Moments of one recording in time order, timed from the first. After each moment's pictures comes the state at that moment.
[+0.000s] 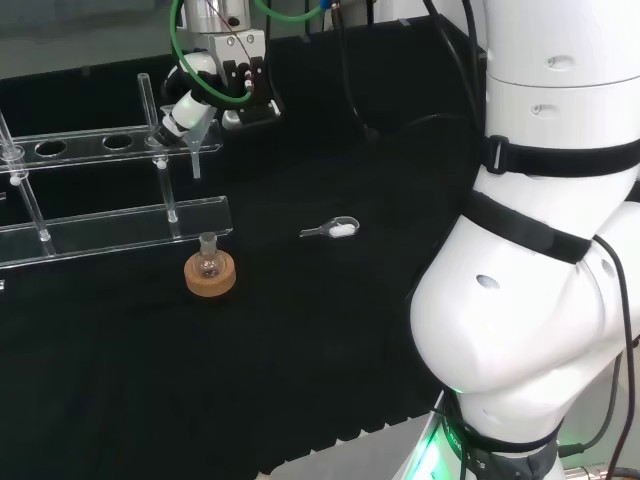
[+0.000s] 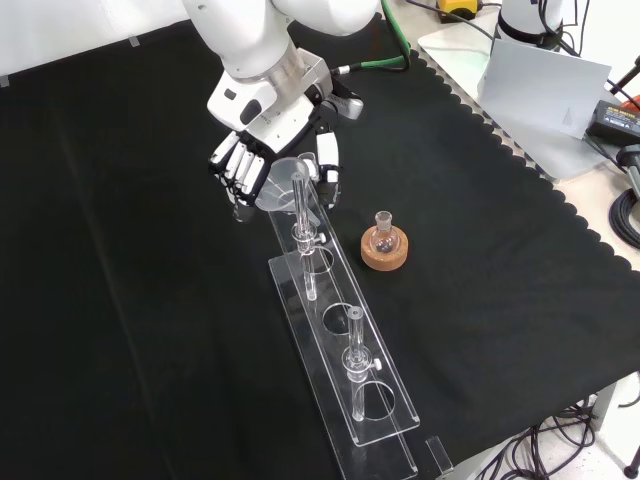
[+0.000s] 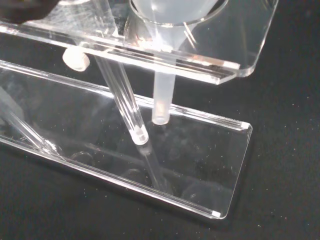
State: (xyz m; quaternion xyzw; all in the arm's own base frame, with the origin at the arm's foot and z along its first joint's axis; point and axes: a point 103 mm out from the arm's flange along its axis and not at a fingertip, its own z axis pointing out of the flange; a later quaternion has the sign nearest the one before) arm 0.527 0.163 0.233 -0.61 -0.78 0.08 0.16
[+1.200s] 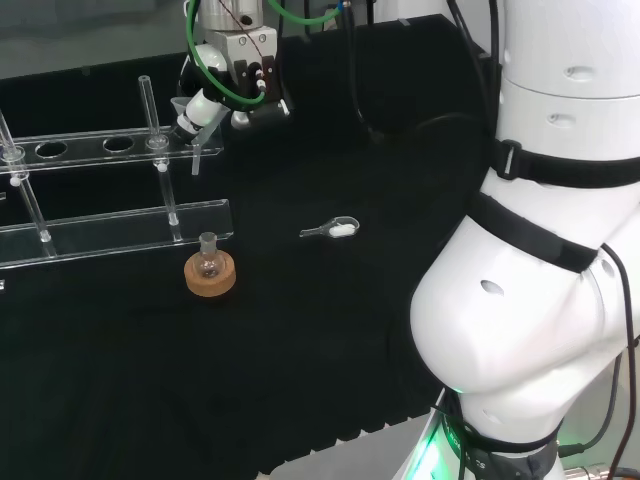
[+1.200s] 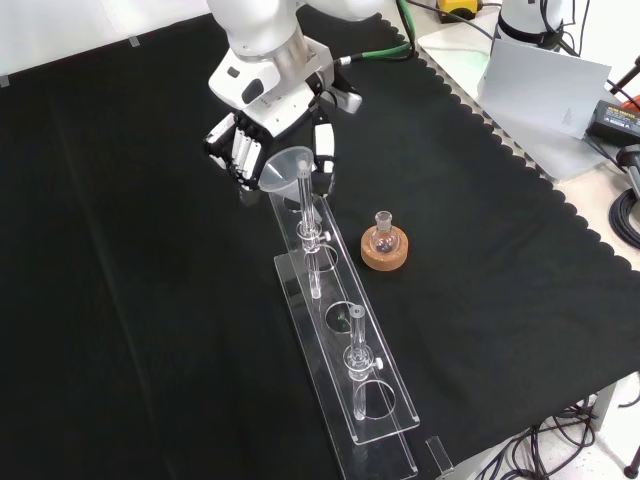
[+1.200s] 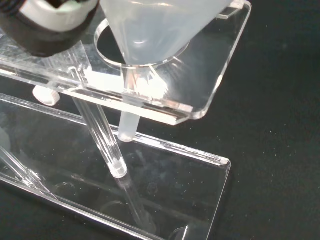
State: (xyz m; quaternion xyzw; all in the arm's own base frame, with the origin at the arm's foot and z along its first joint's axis) arm 0.525 0.149 0.241 -0.62 -0.78 0.05 0.12
